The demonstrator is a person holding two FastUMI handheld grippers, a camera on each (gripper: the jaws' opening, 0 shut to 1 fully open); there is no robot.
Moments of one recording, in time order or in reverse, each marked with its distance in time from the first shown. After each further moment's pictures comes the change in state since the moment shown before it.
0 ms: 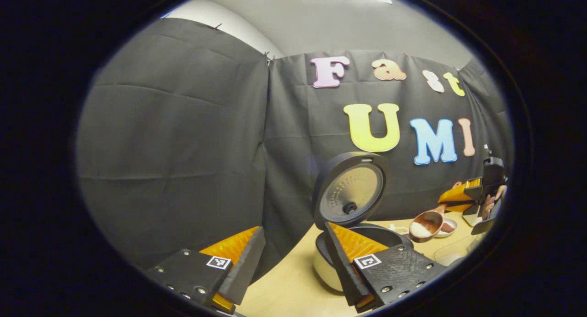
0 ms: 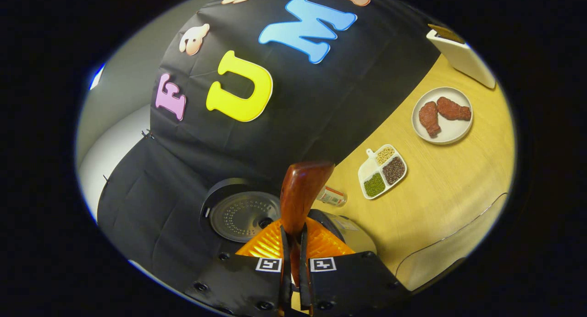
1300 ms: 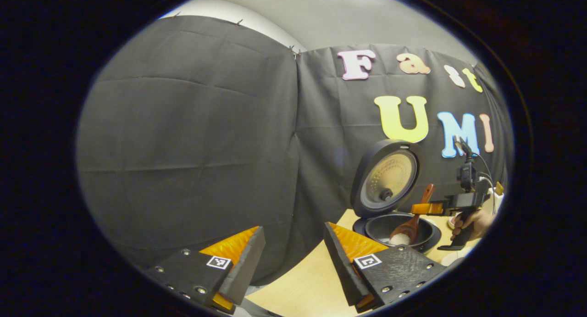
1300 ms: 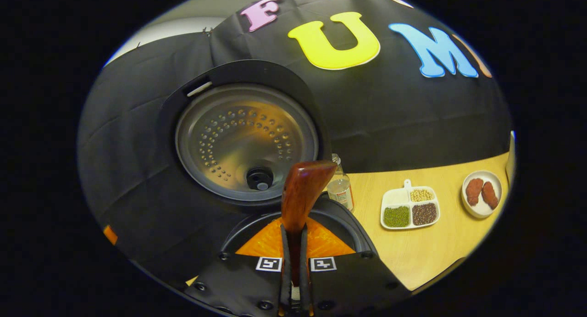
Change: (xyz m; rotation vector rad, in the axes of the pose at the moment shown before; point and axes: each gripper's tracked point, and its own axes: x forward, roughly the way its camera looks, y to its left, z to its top) left arm -0.025 0.062 -0.021 -0.006 0.054 0.149; right arm 0.118 0.017 -0.093 -0.770 0.079 -0.055
